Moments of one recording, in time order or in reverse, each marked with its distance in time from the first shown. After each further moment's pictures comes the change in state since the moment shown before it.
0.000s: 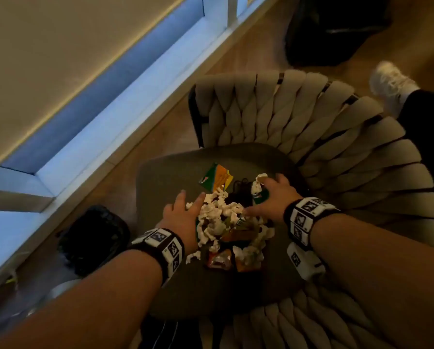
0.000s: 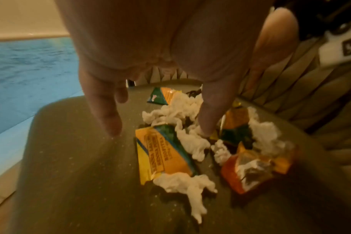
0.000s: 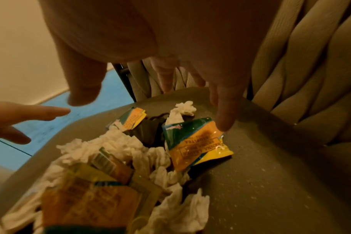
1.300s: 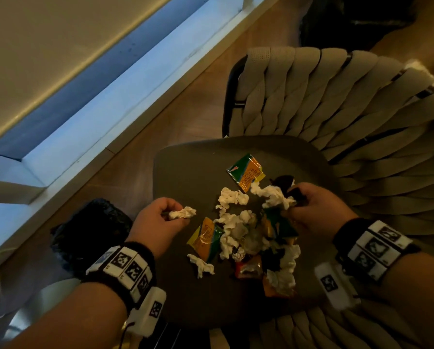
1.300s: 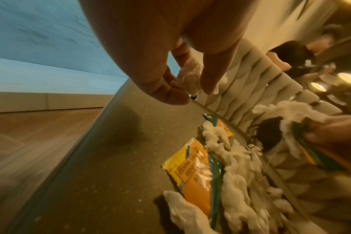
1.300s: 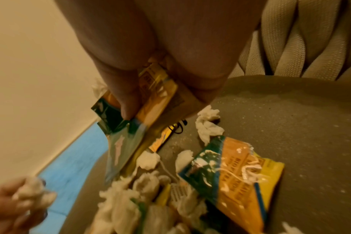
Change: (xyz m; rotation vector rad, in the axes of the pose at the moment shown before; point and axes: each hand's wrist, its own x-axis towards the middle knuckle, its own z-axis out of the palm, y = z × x) left_hand 0.014 -0.124 0.008 -0.951 0.220 -0.029; right_hand -0.033 -0.049 0.019 0.432 0.013 0.014
